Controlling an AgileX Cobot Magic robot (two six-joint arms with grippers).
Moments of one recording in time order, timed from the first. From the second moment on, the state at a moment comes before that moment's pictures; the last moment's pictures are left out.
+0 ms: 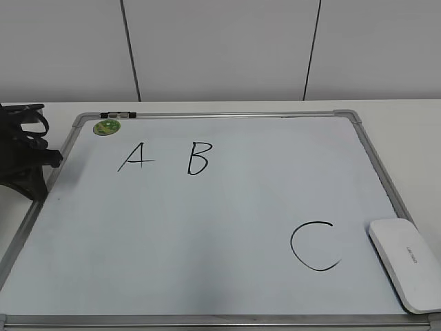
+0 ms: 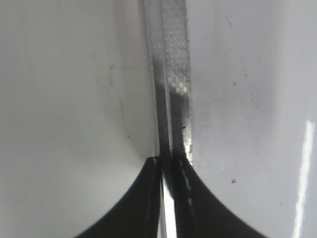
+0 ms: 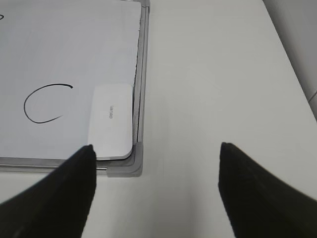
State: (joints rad) left arm 0.01 2.10 -1.39 -0.14 0.87 0.14; right arm -0.02 -0.02 -0.50 -0.04 1.14 -0.10
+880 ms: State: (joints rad) left arm 0.01 2.10 -1.39 -0.15 0.87 0.13; right arm -0.02 -0.02 -0.50 -0.04 1.14 -0.10
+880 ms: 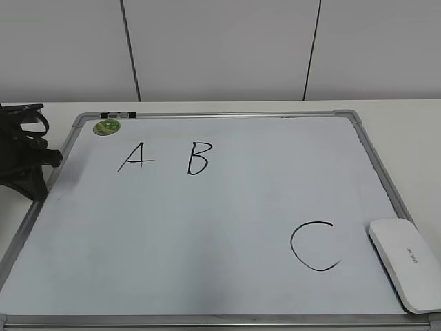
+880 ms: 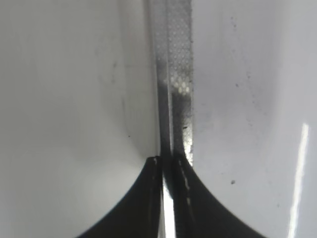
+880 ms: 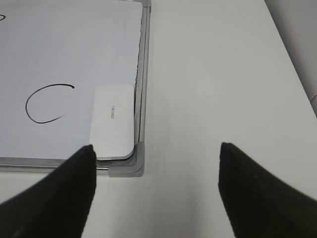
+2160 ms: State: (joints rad) left arm 0.01 2.10 -1.39 -0.16 0.87 0.13; right arm -0.02 0.88 -0.62 0.15 0.99 -0.20
